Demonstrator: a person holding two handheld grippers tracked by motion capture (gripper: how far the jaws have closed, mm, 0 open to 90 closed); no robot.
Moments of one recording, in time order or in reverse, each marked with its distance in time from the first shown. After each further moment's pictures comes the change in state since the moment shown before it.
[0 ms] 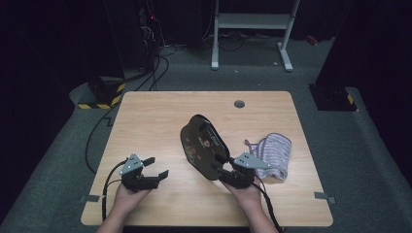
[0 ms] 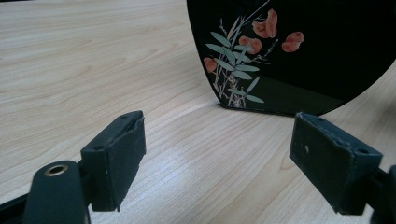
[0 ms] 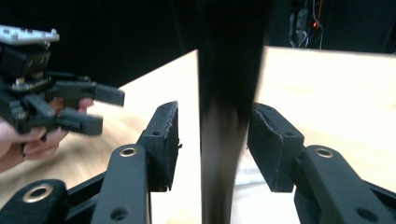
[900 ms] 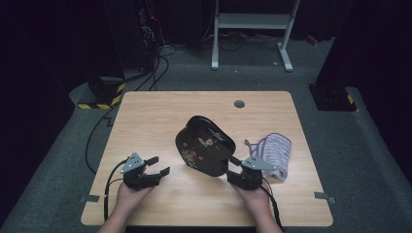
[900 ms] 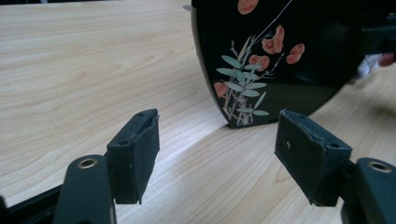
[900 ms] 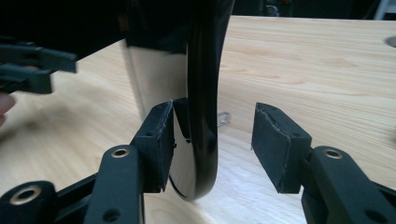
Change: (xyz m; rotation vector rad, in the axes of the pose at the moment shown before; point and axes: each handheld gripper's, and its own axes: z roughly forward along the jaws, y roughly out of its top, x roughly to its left) left arm -0.002 0.002 0.005 -0.021 -0.015 -0.018; right arm -0.025 -0.018 -0.011 0.086 -0.123 0.014
